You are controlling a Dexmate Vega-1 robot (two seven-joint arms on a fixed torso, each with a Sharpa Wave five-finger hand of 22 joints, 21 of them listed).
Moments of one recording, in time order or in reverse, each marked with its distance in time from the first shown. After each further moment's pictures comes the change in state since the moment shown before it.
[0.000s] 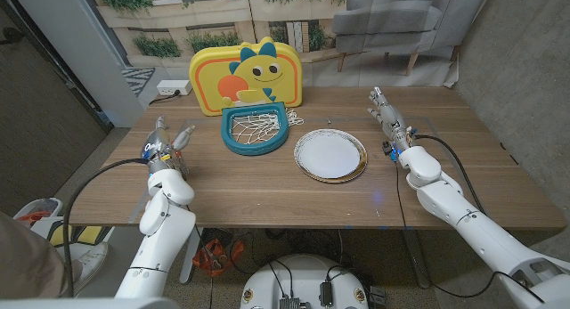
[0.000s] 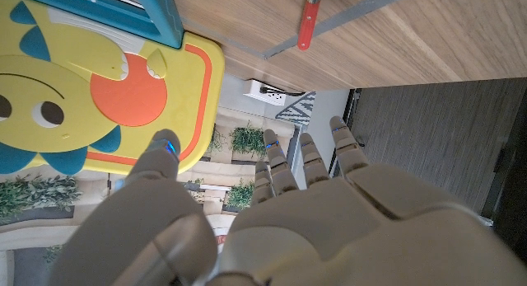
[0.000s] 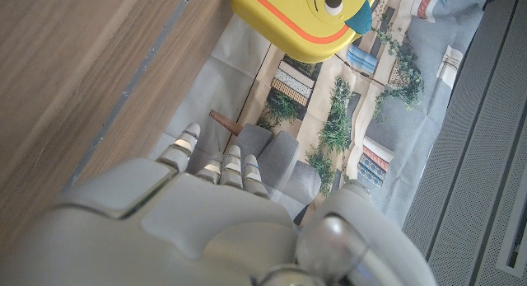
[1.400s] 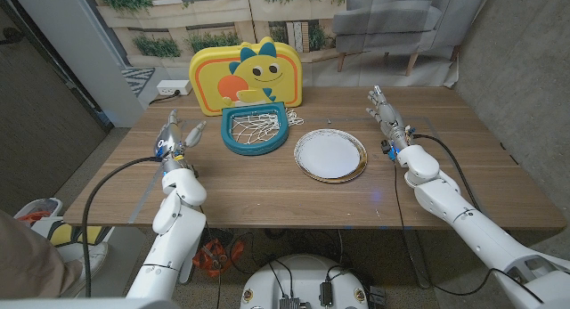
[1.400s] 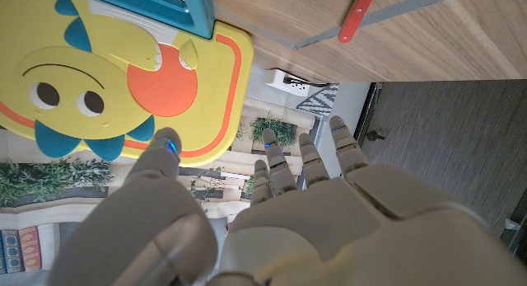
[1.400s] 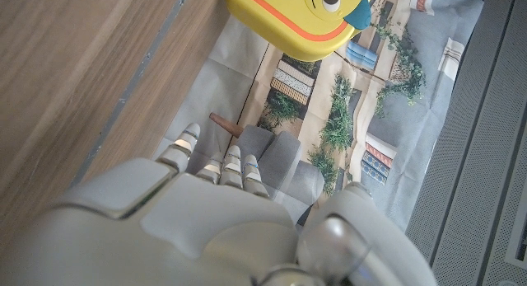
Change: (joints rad) left arm -0.029 -0.024 0.049 0.064 0.008 -0.093 0.084; left_hand 0.009 -0.001 0.015 -0.001 0.000 0.014 -0.007 0.006 0.000 0.008 -0.009 0.014 -0.009 0.002 -0.012 0.000 0.000 0.000 -0.011 0.000 0.000; right arm 0.020 0.024 0.004 0.028 0.027 0.002 0.026; right_hand -0.009 -0.009 -0.005 0.011 0.000 0.000 0.000 0.000 0.000 0.000 0.000 0.000 0.000 -0.004 0.004 0.000 0.000 0.000 0.000 0.000 0.000
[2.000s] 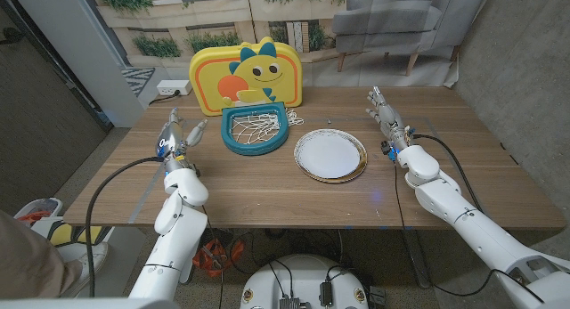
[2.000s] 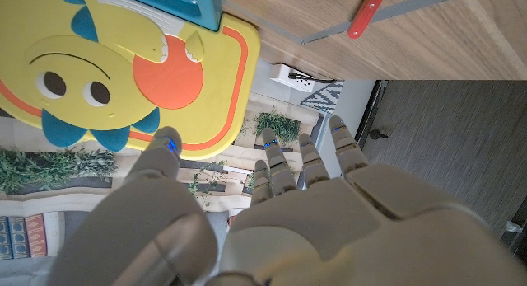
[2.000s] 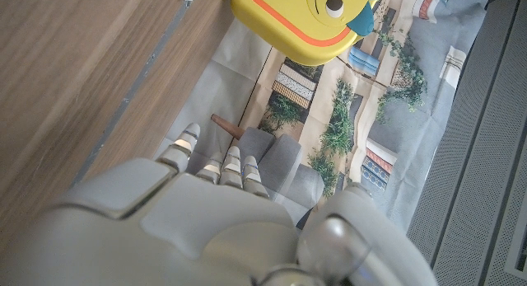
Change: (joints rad) left arm -0.001 -0.010 0.001 0.008 -0.010 -0.037 0.028; left_hand 0.004 -0.004 0.012 -0.004 0.000 0.000 0.000 0.000 0.000 0.008 -0.003 0.012 -0.005 0.000 0.000 0.000 0.000 0.006 -0.005 0.000 0.000; right arm -0.004 -0.013 -0.007 -0.014 -0.020 -0.016 -0.012; right_hand -0.003 -0.003 0.000 0.000 0.000 -0.011 0.000 0.000 0.000 -0.009 0.002 0.000 -0.005 -0.004 0.004 0.000 0.000 0.000 0.000 0.000 0.000
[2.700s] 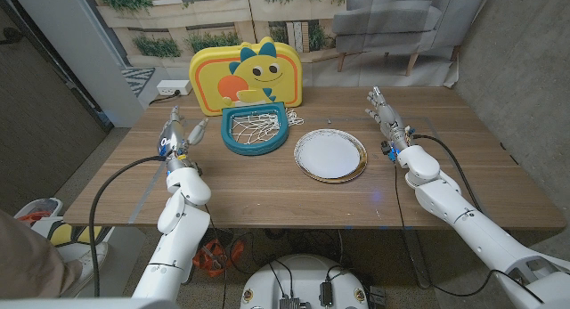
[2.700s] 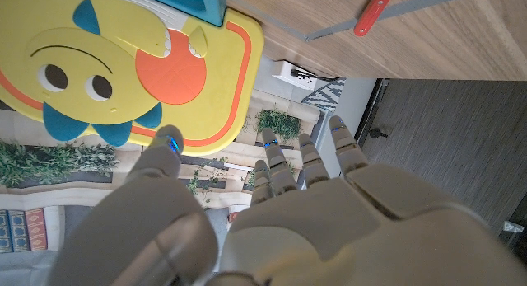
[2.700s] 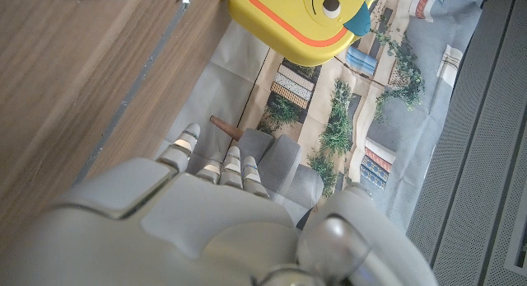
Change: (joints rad) left arm -0.007 -0.018 0.004 0.004 -0.001 -0.007 0.015; left_hand 0.009 -0.002 0.011 -0.003 0.000 -0.006 0.006 0.000 0.000 -0.004 0.004 0.000 -0.005 0.000 0.000 0.000 0.000 0.000 0.000 0.000 0.000; right arm -0.002 0.005 0.004 0.004 0.006 0.007 0.012; right_hand -0.003 -0.003 0.004 0.004 0.000 -0.005 0.005 0.000 0.000 0.000 0.000 0.000 0.000 0.000 0.000 0.000 0.000 0.000 0.000 0.000 0.000
